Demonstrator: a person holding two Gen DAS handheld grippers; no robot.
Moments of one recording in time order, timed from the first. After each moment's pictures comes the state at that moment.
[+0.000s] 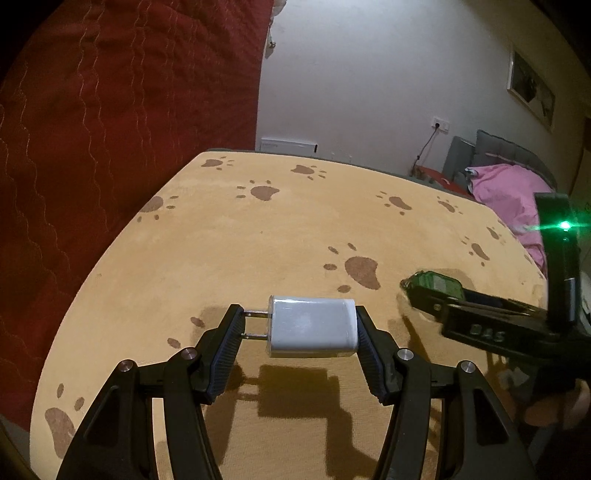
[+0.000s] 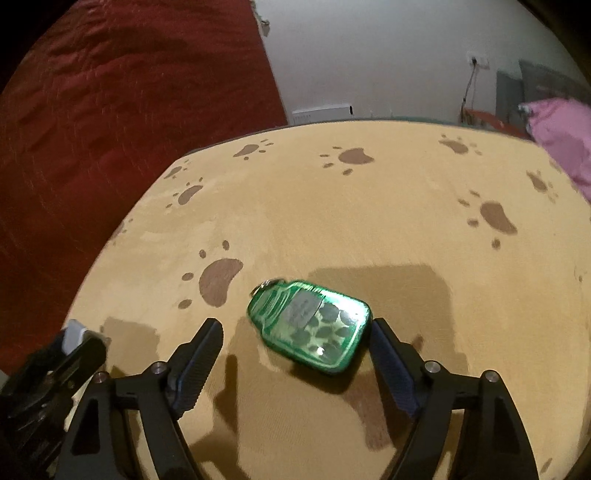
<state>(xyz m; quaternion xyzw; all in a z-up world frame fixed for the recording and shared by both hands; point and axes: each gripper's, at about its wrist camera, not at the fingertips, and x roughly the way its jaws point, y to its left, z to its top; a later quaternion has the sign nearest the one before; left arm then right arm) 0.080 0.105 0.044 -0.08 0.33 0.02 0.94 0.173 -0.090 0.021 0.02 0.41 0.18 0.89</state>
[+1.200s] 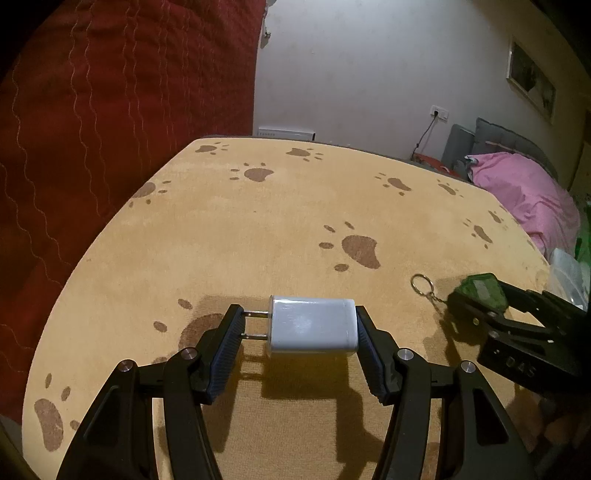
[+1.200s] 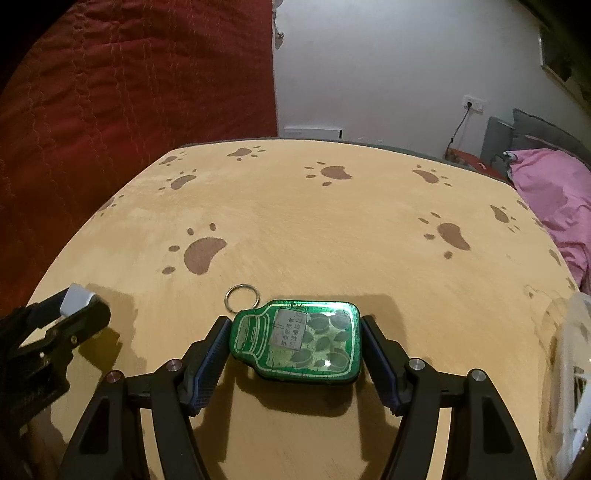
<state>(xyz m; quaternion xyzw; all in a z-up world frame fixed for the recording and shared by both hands) 0.082 0.098 0.030 -0.07 0.35 0.02 0.93 0.133 -0.109 0.028 -0.04 0.37 0.14 0.92</state>
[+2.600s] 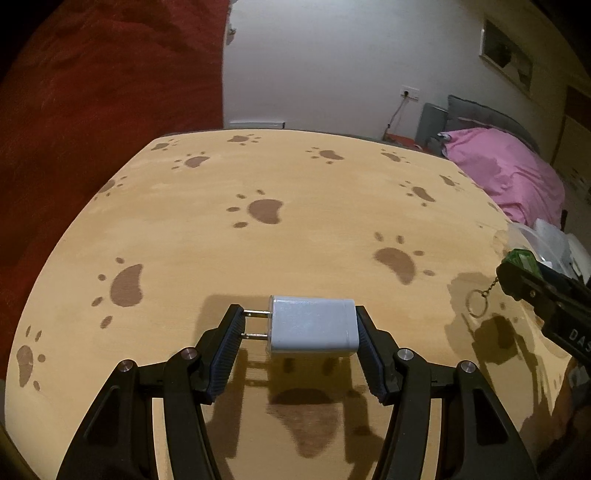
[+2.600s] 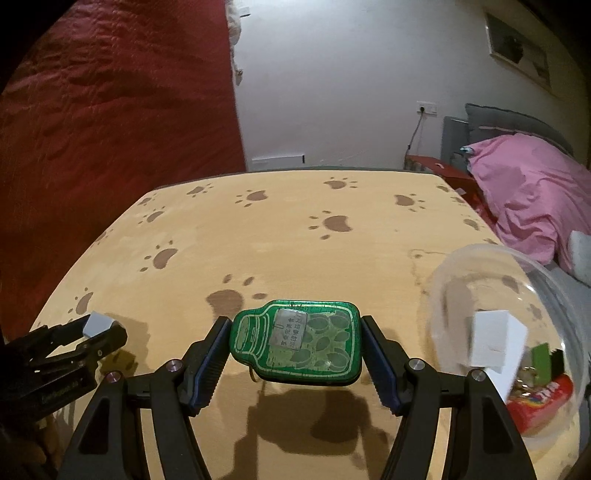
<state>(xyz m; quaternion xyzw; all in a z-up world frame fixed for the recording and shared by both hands) 0.046 0.009 0.035 -0.04 0.37 -0.02 0.93 0.067 -0.231 0.054 0.02 0.33 0.10 0.94</state>
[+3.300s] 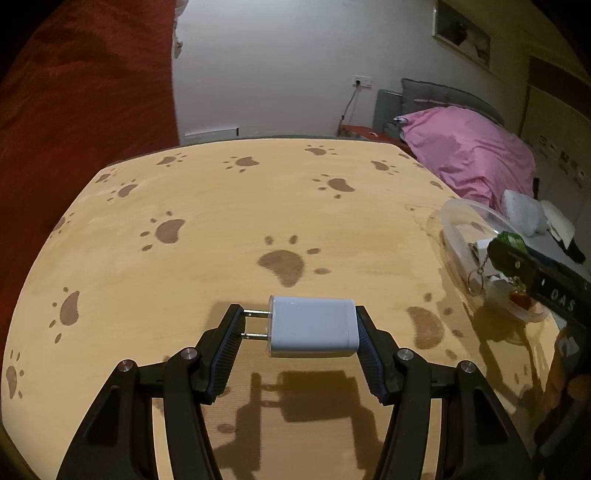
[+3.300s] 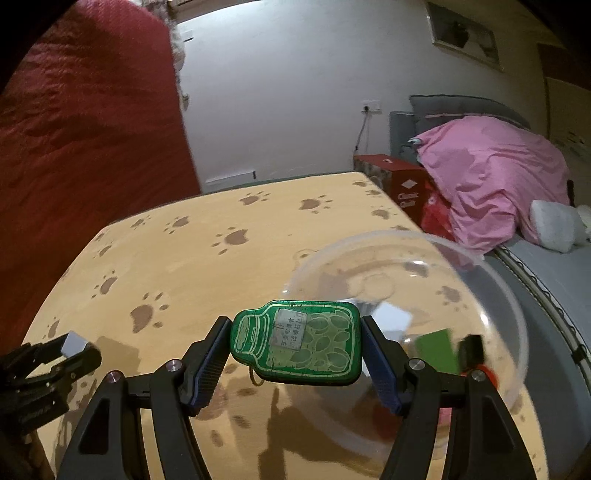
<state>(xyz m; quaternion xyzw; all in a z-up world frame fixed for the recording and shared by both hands) 0.040 -0.080 0.054 0.00 0.37 -0.09 0.93 0.056 -0.336 0.058 0.06 0.30 0.03 0.95</state>
